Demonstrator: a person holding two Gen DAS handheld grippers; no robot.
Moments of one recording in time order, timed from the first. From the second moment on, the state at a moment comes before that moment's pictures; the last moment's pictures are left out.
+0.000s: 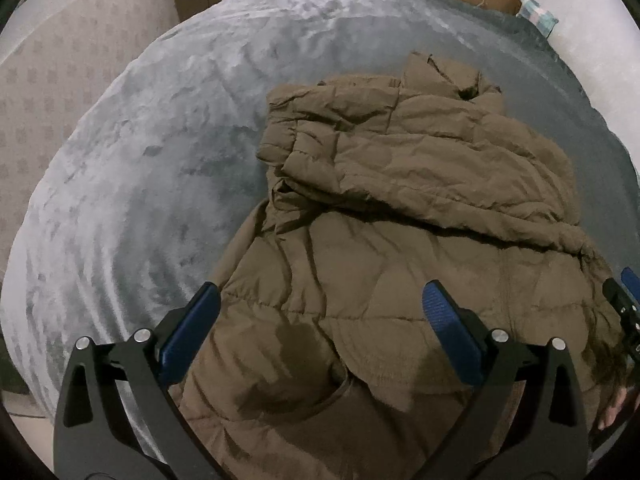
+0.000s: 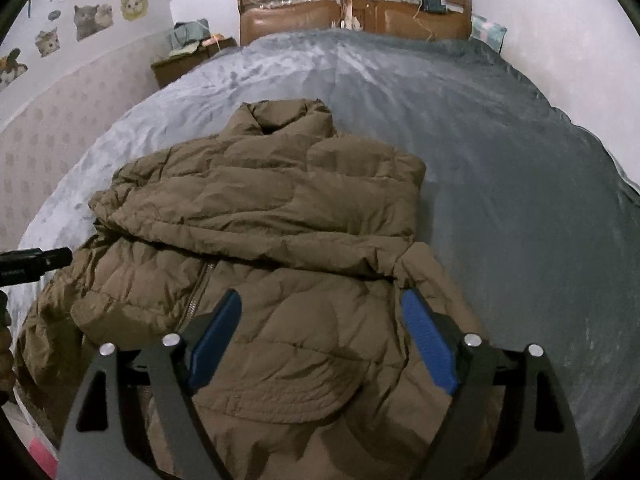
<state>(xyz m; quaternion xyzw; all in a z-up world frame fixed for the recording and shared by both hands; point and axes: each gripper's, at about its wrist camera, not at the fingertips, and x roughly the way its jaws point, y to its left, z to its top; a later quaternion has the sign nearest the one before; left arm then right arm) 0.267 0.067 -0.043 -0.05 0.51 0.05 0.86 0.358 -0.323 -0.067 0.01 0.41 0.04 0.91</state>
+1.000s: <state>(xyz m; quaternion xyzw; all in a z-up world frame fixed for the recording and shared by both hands) 0.167 0.094 -0.064 -0.05 0.44 0.07 0.89 0.242 -0.341 -0.075 0.07 0.35 -0.04 0.93</state>
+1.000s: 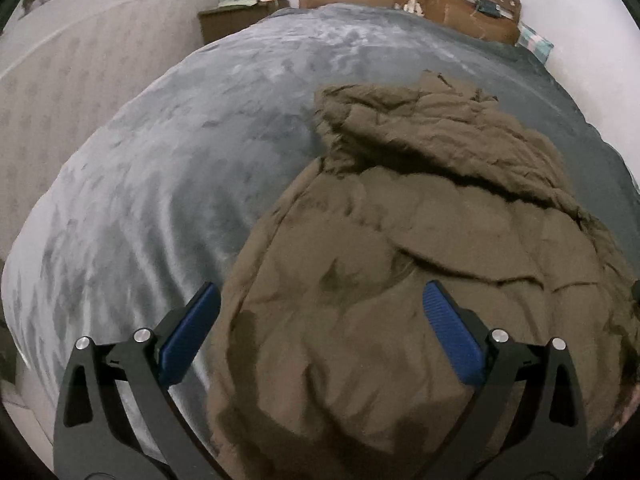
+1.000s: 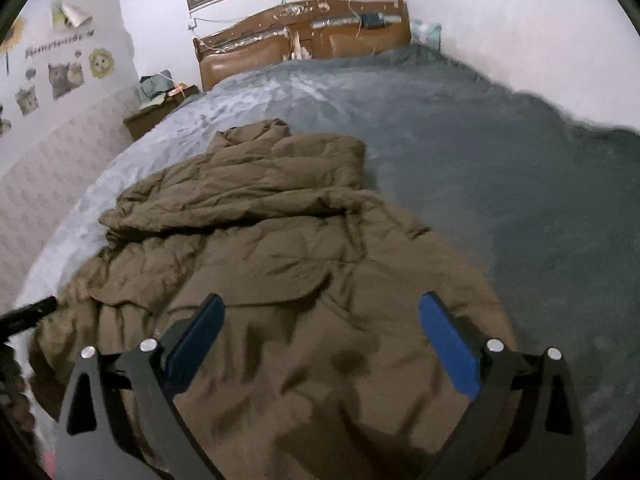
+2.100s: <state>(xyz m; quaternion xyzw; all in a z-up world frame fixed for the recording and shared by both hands) 0.099 0.126 -0.142 -0.07 0.48 0.03 0.87 0.157 -0.384 -0.090 0.03 0.32 -0.14 0.94</state>
